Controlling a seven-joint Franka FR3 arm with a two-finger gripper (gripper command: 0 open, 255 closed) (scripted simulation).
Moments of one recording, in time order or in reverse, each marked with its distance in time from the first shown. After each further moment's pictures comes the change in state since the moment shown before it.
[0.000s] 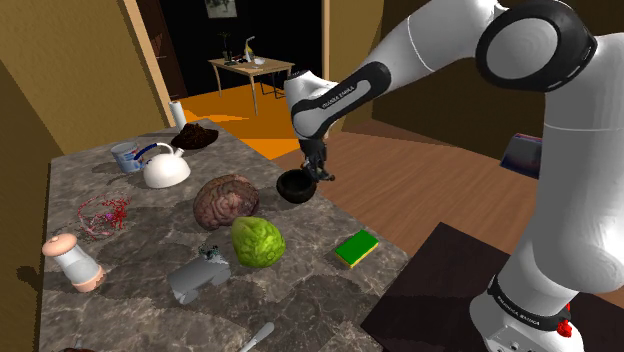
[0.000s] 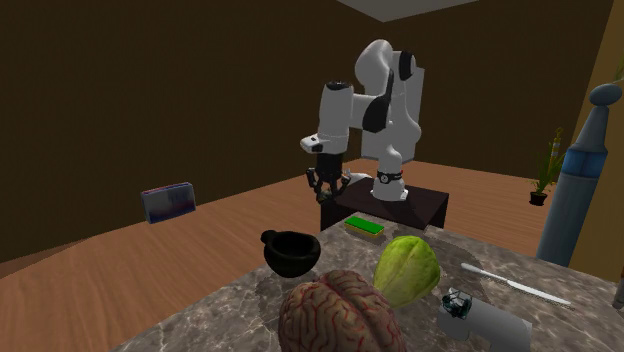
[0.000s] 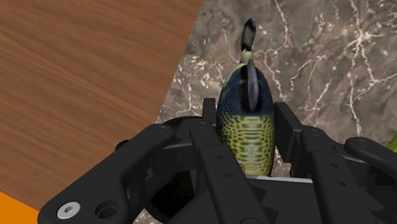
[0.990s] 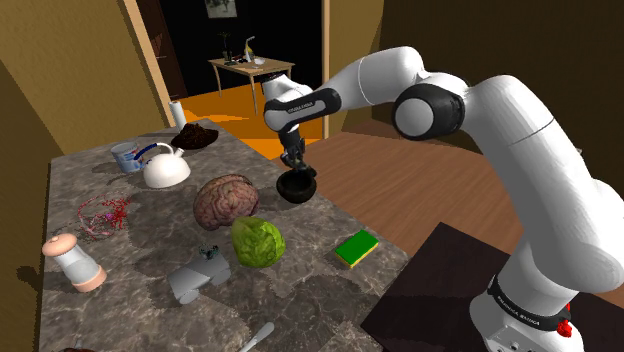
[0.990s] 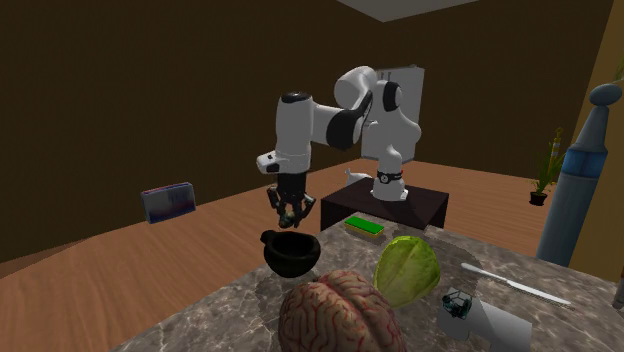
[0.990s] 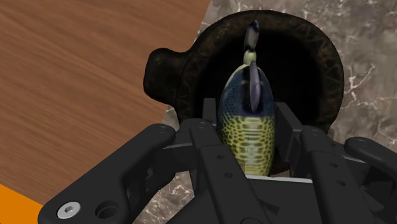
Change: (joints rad) arm -0.013 0.496 -0.024 0.724 0.004 -0.218 -0.087
